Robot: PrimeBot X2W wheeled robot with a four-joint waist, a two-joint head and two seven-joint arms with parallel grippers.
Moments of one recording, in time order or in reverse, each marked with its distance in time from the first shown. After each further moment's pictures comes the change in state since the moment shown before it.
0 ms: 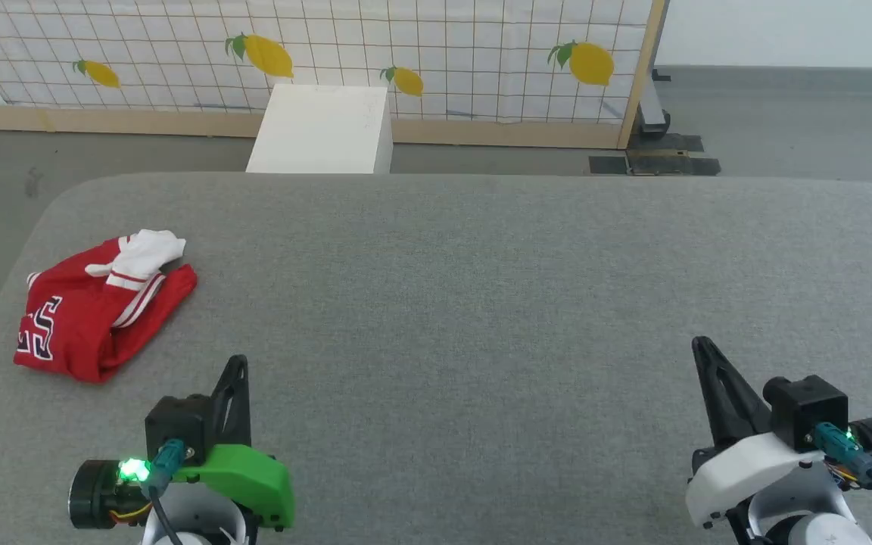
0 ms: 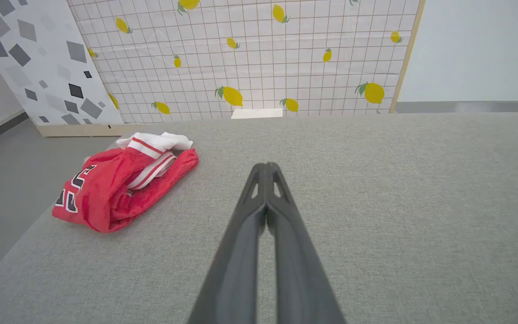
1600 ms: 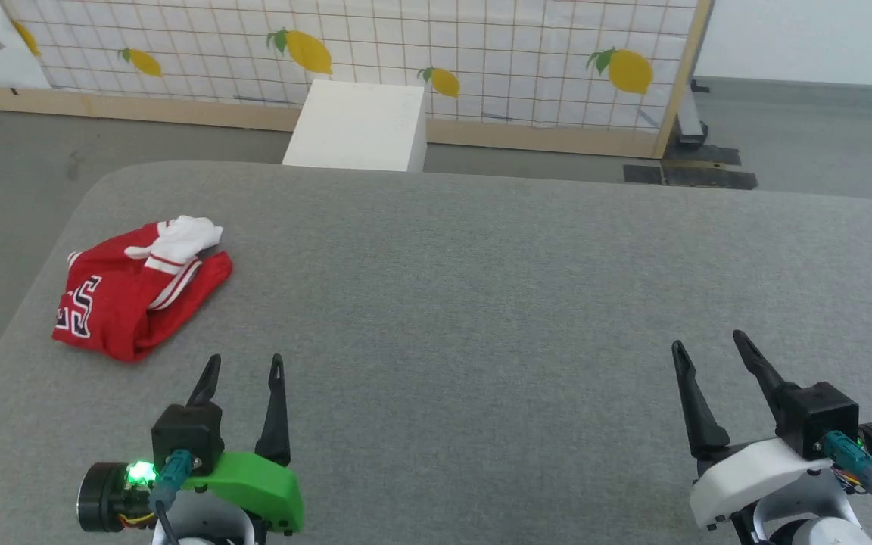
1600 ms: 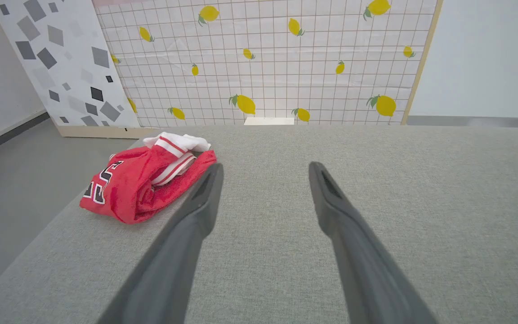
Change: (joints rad) left arm 0.012 0.000 -0.027 -0.009 -0.010 0.018 -0.045; right arm 0.008 0.000 -0.010 0.000 0.003 0.000 -0.044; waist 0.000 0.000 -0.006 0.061
